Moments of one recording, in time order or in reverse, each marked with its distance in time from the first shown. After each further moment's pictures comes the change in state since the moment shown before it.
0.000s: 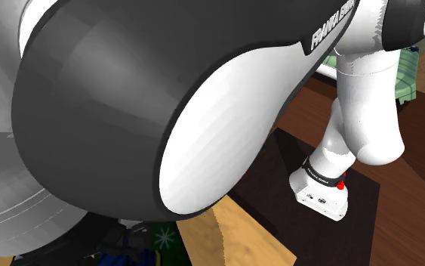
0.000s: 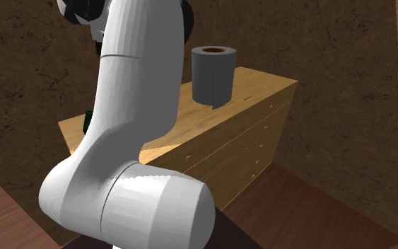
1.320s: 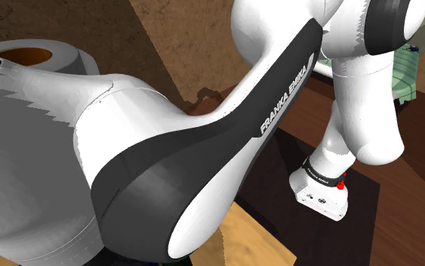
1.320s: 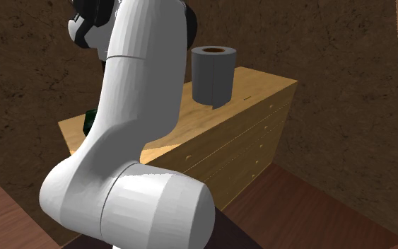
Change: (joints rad) arm -0.008 0.047 -0.028 -0.124 -0.039 0.157 0.012
